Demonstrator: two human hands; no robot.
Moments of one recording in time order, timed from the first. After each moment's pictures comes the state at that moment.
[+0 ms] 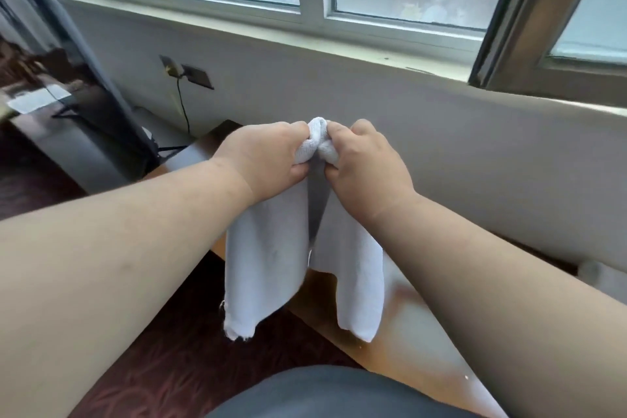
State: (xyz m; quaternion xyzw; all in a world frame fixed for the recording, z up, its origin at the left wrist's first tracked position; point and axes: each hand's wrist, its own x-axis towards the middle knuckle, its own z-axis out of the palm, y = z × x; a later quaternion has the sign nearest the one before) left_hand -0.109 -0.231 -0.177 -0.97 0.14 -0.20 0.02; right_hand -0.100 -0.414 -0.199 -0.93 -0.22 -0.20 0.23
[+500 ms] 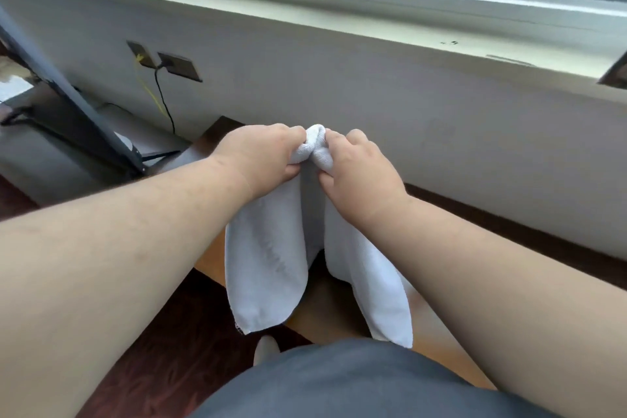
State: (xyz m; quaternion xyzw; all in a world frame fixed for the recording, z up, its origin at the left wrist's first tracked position) left_hand 0.030 -0.096 -0.222 -0.98 0.17 -0.07 0.05; right_hand 0.012 -0.282 -0.247 -0.96 -0.17 -0.09 0.21
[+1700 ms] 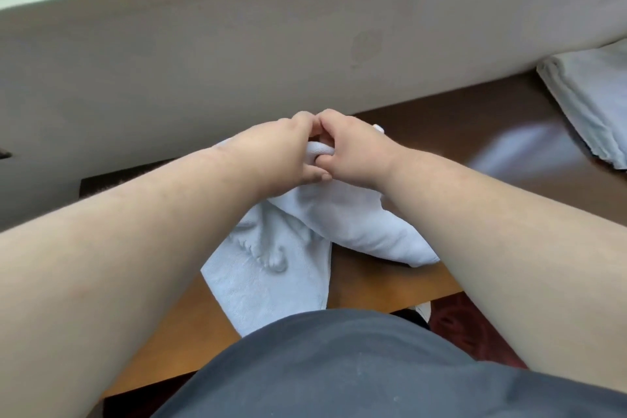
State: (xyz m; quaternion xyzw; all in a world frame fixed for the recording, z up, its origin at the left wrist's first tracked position) left_hand 0.140 -0.102 -0.267 -0.87 0.46 0.18 -0.05; right_hand 0.055 -0.250 -0.319 -0.92 0.11 0.00 0.37
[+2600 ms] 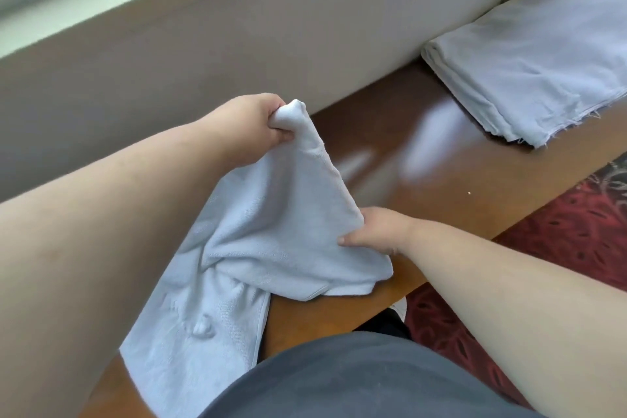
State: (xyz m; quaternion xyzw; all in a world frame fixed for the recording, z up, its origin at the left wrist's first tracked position) left_hand 0.110 -0.323 -0.255 -0.85 0.46 0.24 -0.10; right_hand -0.120 -0.405 -0.407 -0.74 0.34 0.22 0.55
